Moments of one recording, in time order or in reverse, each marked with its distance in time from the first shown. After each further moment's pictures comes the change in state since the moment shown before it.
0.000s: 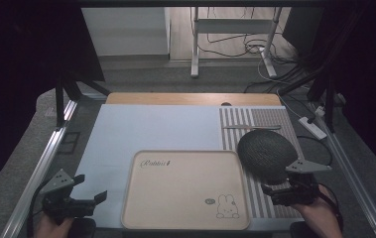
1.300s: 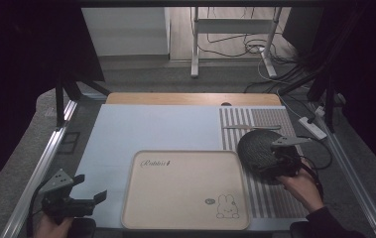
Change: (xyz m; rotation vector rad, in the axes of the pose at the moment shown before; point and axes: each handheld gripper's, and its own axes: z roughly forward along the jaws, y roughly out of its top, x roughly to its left) left arm 0.002 0.000 0.000 -0.005 -0.011 -0.009; right arm -0.031 0.041 0.058 -0.011 0.052 0.017
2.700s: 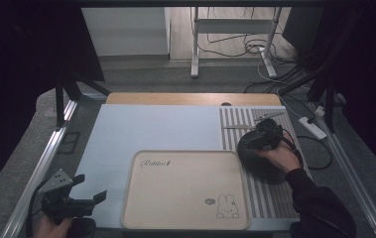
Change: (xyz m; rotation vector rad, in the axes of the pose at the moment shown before) left arm 0.001 0.000 0.000 -0.006 -0.008 0.000; right arm -0.051 0.045 0.090 0.157 -0.141 0.009
